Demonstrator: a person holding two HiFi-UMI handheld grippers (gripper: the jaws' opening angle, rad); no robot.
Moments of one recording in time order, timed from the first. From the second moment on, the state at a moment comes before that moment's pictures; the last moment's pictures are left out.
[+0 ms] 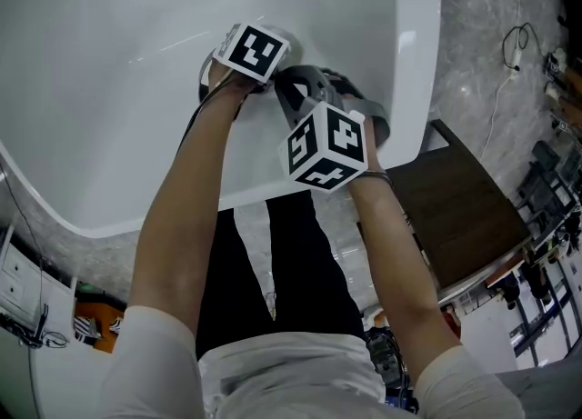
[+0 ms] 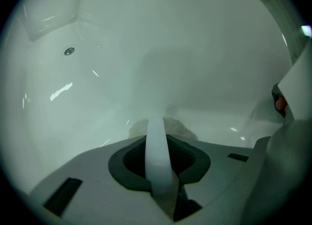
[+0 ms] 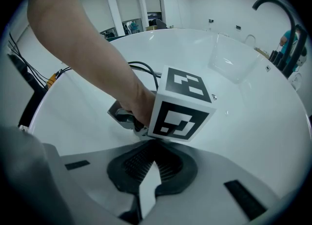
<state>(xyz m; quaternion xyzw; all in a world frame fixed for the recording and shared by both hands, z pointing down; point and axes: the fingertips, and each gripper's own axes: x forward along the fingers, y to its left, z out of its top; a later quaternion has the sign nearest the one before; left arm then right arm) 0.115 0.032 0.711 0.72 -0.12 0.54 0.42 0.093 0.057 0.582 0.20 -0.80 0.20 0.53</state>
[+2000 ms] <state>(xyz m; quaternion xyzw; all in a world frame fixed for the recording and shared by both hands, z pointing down) 0.042 -0.007 0.793 0.71 -0.18 0.55 0.41 0.069 0.040 0.610 0.19 -0.81 0.15 0.53</state>
